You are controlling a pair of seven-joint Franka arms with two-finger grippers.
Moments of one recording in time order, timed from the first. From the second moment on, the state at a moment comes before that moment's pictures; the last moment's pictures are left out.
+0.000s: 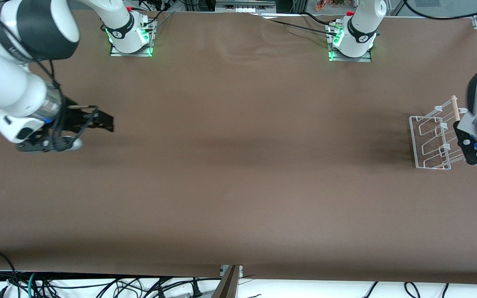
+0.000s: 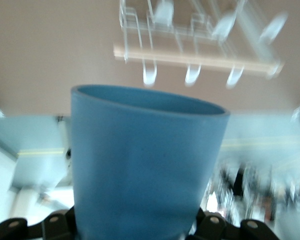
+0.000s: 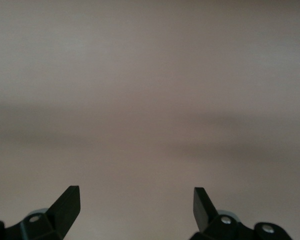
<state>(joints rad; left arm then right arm) 0.16 0.33 -0.12 -1.69 1.06 1.67 1.25 0.45 0.27 -0.35 -1.42 0.14 1.61 0.06</state>
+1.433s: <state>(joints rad) 0.14 0.37 -0.15 -2.13 1.72 1.75 0.59 -0.07 -0.04 0.00 -1.69 -0.03 1.57 -0.01</state>
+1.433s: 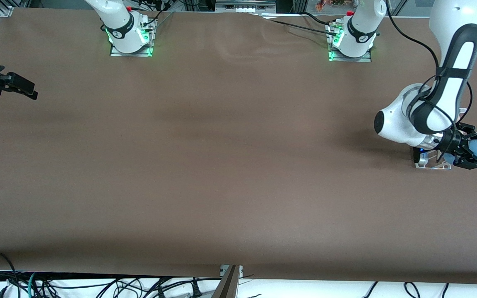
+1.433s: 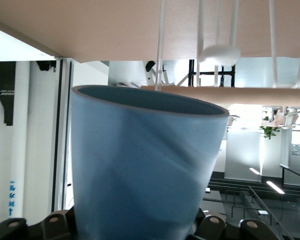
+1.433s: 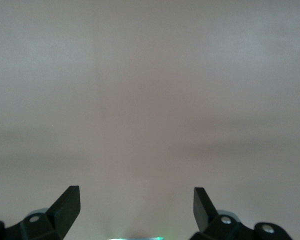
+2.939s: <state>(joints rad) 0.14 0.40 -0.14 -2.17 1.80 1.74 0.51 -0.05 -0.04 -0.02 -1.66 -0.03 1.51 -0.01</state>
